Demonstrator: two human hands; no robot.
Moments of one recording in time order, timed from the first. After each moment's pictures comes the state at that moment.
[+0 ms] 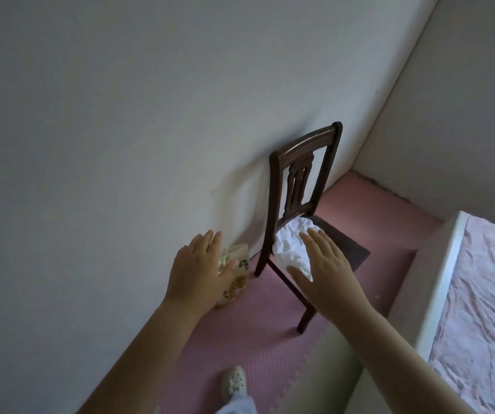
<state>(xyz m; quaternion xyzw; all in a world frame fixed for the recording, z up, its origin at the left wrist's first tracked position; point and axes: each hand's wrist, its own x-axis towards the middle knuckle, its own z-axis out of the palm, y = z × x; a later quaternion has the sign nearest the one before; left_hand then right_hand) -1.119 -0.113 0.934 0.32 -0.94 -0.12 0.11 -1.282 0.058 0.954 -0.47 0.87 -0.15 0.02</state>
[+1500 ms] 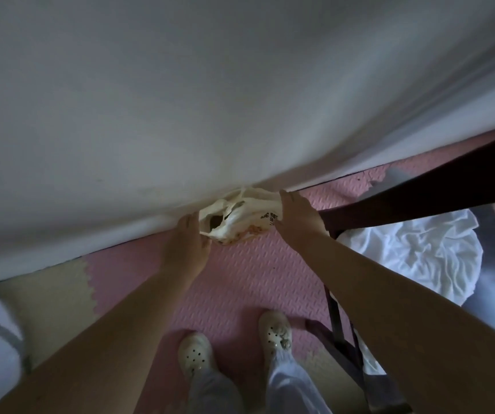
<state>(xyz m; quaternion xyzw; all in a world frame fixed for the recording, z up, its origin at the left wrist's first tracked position) -1.350 -0.309 0.396 0.63 -0.70 -0.31 -0.09 -1.583 -0.297 0.410 -0.58 0.75 0.08 0.30</state>
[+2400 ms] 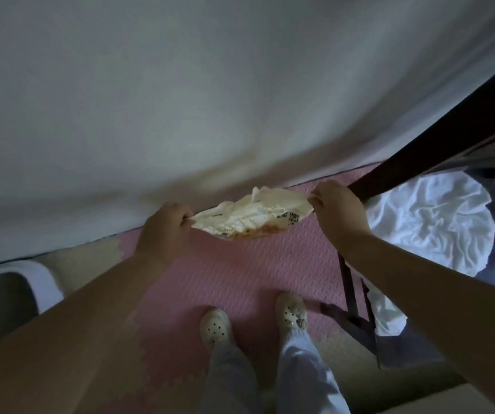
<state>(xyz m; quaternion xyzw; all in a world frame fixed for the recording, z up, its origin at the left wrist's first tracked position) -1.266 -0.283 0.476 0.61 -0.75 -0.27 0.03 -1.574 -0.242 0.483 -0.60 0.76 -0.09 0.22</state>
